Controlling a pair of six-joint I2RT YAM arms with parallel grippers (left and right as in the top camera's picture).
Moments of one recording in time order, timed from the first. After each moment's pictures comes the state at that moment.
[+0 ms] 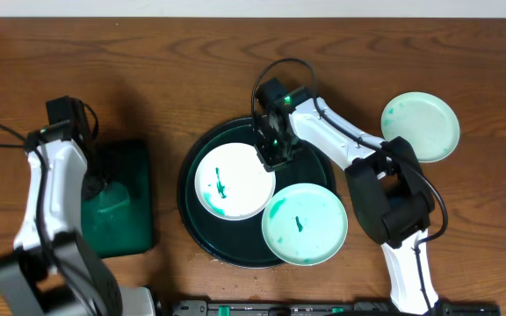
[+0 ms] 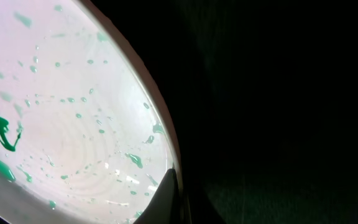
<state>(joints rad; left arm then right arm) 0.32 1.55 1.12 -1.00 -0.14 -0.54 0.58 2.23 1.68 -1.01 -0.30 0.12</state>
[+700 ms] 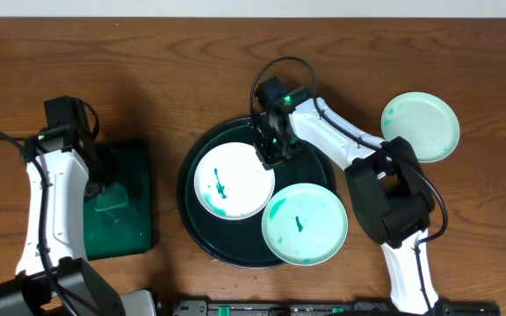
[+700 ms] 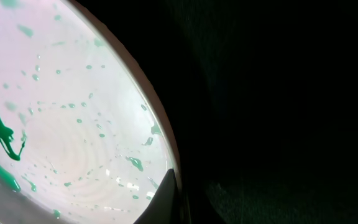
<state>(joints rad) 0.31 1.48 1.12 -1.04 -0.13 -0.40 0.58 2.23 1.68 -0.98 -0.30 0.12</state>
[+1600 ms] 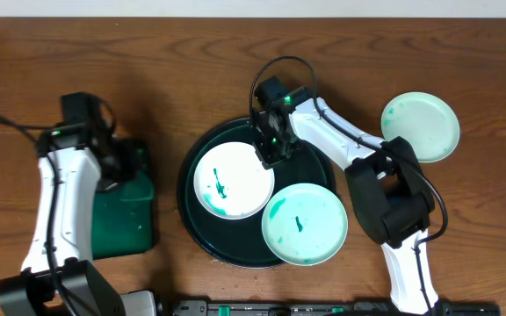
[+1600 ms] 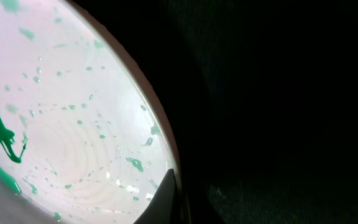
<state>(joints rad) 0.20 1.48 1.12 -1.03 0.07 -0.31 0.58 2.23 1.68 -0.97 -0.30 0.11</state>
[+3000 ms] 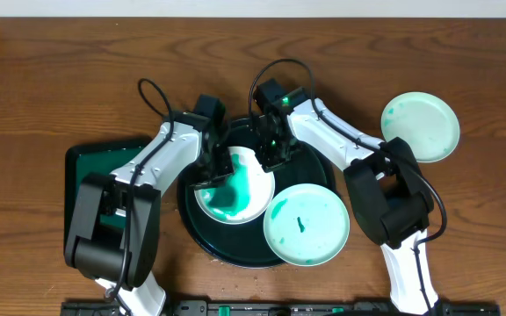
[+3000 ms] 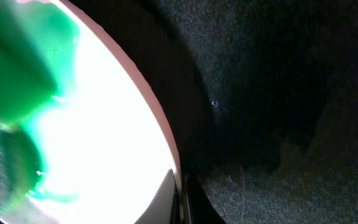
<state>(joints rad) -0.29 1.84 1.15 -0.95 0.14 -0.56 0.59 2.23 1.68 -1.00 -0.30 0.11</state>
